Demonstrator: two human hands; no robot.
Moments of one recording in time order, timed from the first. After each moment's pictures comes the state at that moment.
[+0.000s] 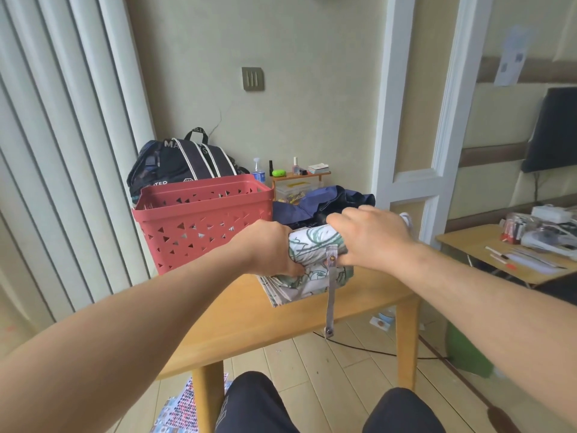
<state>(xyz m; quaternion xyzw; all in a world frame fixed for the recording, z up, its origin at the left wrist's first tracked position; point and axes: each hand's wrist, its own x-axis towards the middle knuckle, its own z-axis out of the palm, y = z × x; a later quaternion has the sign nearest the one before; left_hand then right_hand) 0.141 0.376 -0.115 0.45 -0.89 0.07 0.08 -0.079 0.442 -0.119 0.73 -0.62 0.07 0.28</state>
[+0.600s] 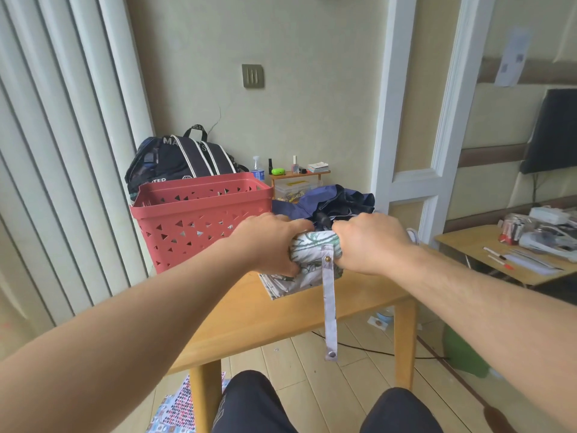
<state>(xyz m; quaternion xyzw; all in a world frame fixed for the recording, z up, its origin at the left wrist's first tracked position) 0.141 0.372 -0.116 0.37 -0.91 0.17 0.08 -0.065 0.449 -0.116 0.71 -0.66 0.05 0.24</state>
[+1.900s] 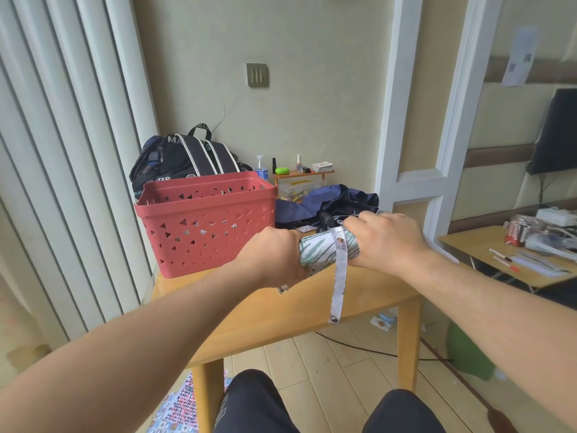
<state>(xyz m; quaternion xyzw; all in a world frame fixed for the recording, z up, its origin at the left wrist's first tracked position) 0.137 0.381 -0.143 0.42 -0.89 0.10 0.16 -0.098 0.433 -0.142 0.71 -0.59 0.17 0.35</state>
